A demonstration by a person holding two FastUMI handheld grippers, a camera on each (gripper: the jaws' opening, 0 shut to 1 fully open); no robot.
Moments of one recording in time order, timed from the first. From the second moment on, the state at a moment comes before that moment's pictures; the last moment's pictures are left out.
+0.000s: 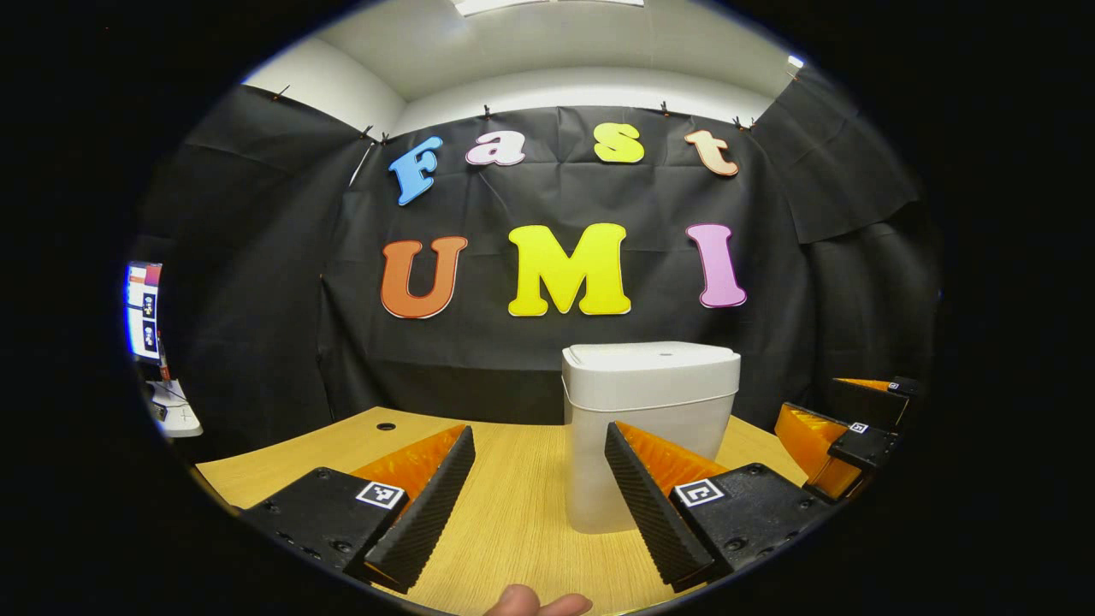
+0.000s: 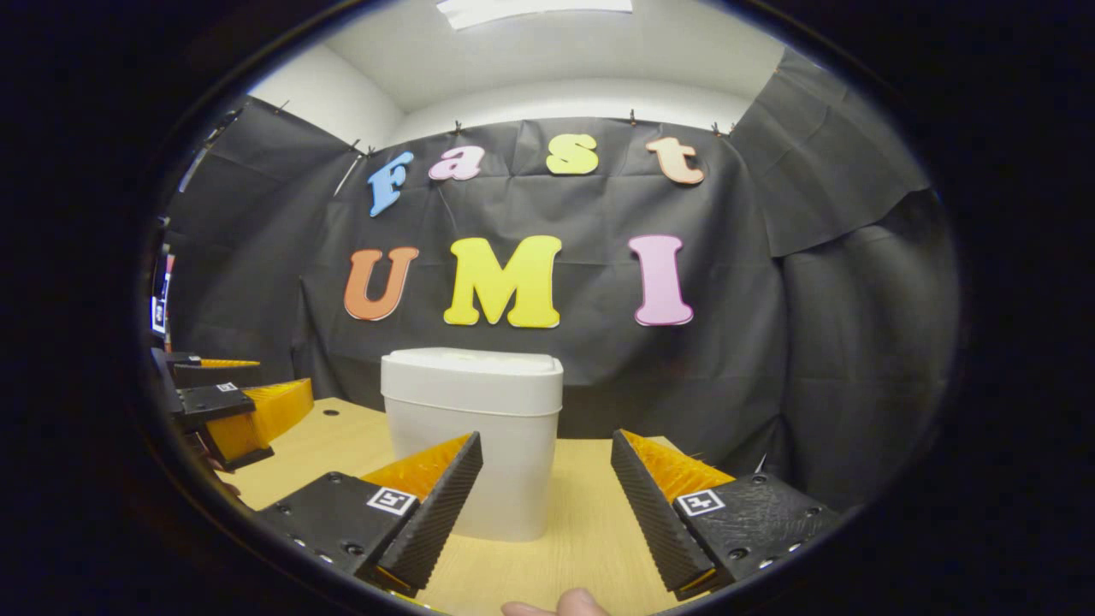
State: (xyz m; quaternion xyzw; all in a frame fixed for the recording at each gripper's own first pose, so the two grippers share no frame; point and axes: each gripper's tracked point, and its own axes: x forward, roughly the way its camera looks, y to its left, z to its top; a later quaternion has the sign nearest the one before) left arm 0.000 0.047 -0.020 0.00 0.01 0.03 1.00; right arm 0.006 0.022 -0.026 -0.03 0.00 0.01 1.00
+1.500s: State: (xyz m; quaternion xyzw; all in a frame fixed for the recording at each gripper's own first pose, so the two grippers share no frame) left arm -0.006 0.047 -0.009 0.00 -0.01 0.03 1.00; right arm -0.002 0.018 -0.018 -0.03 -0.01 0.01 1.00
